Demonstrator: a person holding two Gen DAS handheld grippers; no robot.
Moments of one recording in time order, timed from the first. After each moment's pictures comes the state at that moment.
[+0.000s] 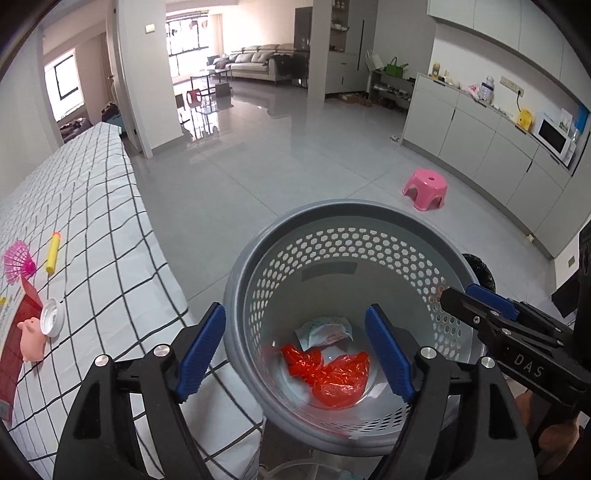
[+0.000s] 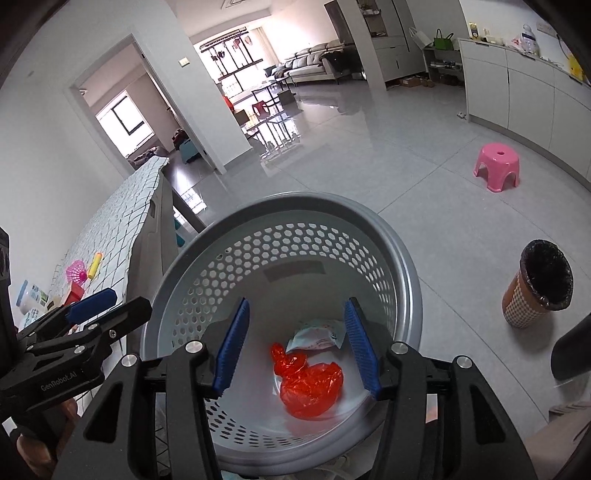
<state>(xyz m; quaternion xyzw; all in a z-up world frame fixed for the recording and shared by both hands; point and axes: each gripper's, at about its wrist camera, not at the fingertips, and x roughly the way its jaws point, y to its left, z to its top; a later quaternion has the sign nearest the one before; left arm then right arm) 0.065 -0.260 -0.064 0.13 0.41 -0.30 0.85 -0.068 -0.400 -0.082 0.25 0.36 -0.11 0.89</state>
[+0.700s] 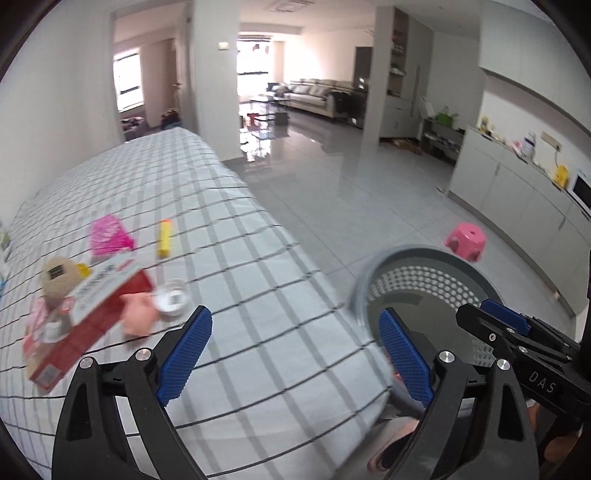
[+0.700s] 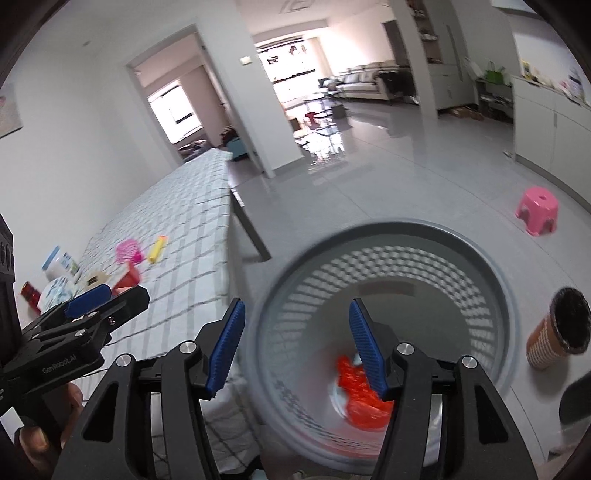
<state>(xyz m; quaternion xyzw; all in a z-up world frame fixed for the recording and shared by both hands) 0.068 -0.136 -0.021 0.06 0.36 -0.21 0.91 -0.030 -0.299 -0.035 0.19 0.33 -0.02 0.93</state>
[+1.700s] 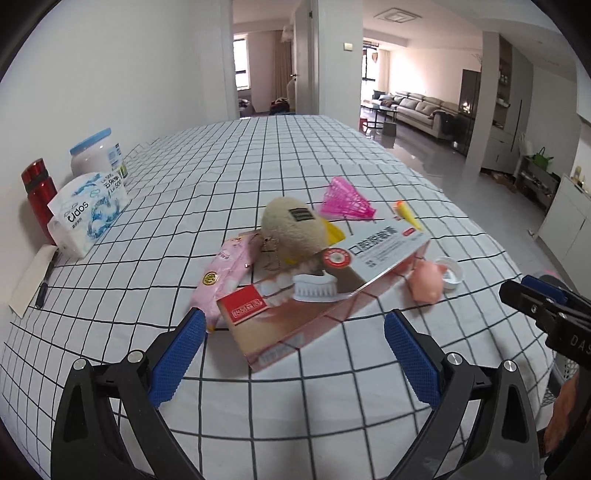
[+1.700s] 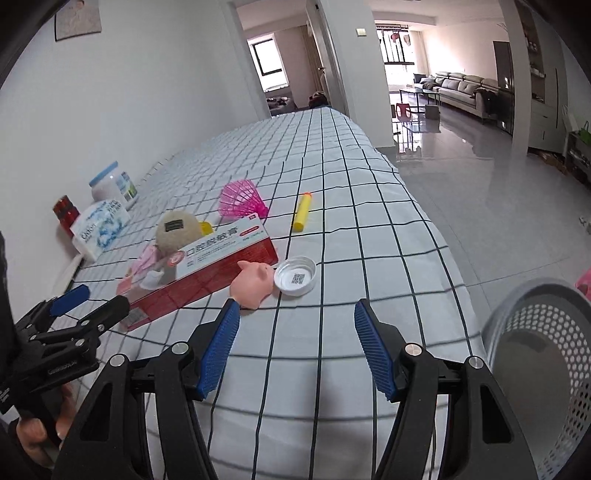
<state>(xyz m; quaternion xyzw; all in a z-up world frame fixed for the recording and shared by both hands) 0.095 0.087 -0.040 0.02 0.36 -0.02 0.93 0.077 -0.120 -0.032 0.07 0.37 0.10 0.92</state>
